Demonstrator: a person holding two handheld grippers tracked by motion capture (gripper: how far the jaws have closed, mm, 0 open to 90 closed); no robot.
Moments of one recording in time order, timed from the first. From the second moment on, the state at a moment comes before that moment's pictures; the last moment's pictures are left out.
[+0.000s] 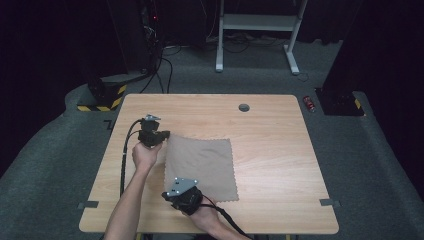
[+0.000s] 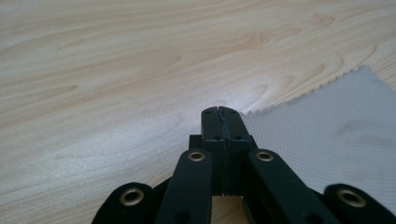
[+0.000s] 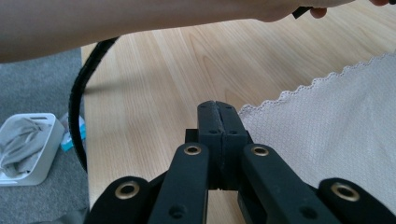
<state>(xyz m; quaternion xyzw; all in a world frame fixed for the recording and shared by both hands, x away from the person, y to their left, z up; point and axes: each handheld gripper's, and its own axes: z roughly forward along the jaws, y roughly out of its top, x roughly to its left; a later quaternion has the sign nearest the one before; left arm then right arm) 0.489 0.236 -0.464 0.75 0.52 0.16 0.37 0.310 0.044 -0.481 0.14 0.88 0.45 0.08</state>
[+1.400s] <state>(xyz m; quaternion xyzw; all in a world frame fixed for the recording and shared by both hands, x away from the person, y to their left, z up) 0.535 0.057 -0.487 0.81 0.44 0.13 0.36 0.310 -0.140 -0.513 0.32 0.82 0.45 0.13</state>
